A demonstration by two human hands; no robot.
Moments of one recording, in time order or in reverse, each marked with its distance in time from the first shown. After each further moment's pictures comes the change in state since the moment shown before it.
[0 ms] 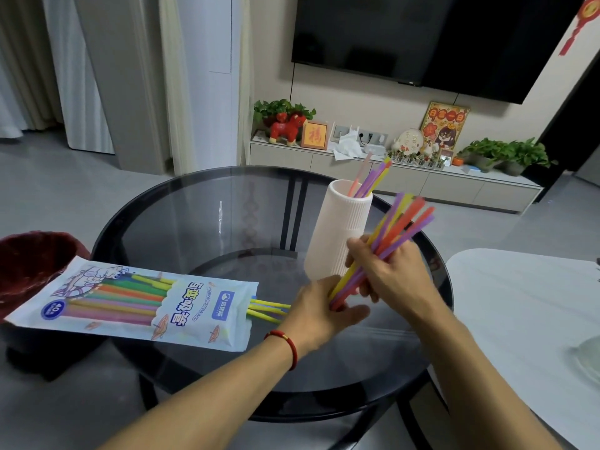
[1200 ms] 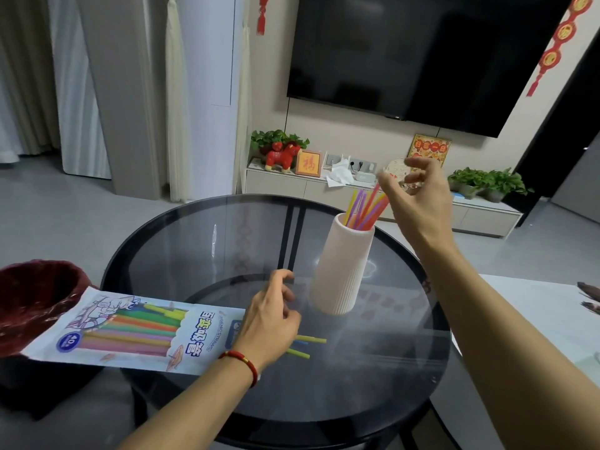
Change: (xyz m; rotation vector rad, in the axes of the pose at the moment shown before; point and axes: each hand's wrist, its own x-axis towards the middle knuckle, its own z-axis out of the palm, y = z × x) left_hand -0.021 -0.011 -0.081 0.263 0.277 0.053; right_hand 0.100 -0.057 -0.041 -0.125 0.538 0.002
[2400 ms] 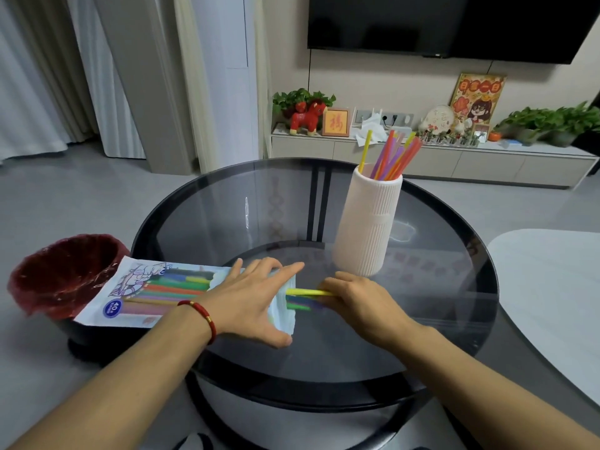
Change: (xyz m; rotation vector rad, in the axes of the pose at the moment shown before) left_hand -0.001 -0.043 -0.055 0.726 -0.623 0.132; right_hand -0.169 0.083 0.059 -0.298 -0.957 -0.399
